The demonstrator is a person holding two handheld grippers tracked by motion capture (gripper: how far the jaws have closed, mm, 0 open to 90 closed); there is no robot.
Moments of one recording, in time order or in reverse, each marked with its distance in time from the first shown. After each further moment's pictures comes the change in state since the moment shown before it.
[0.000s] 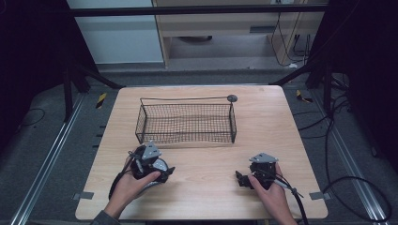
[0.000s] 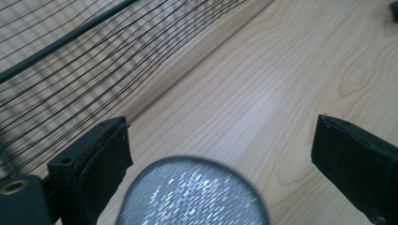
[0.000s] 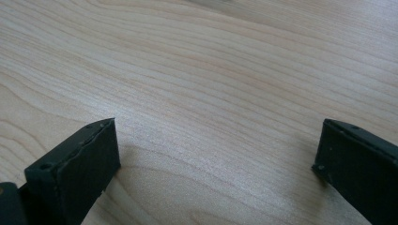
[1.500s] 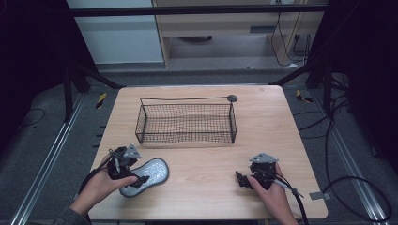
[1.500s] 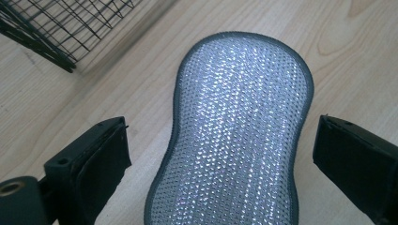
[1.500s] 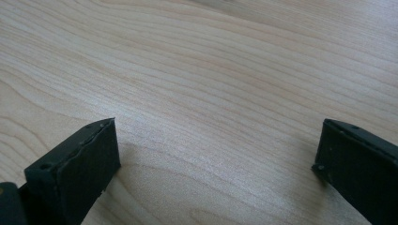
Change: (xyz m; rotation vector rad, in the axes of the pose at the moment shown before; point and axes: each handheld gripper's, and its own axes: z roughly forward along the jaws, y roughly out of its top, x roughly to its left) left arm 0.034 -0.024 -0.036 0.273 -0.048 0.058; right arm 0.000 0.000 0.000 0.000 0.008 -0.004
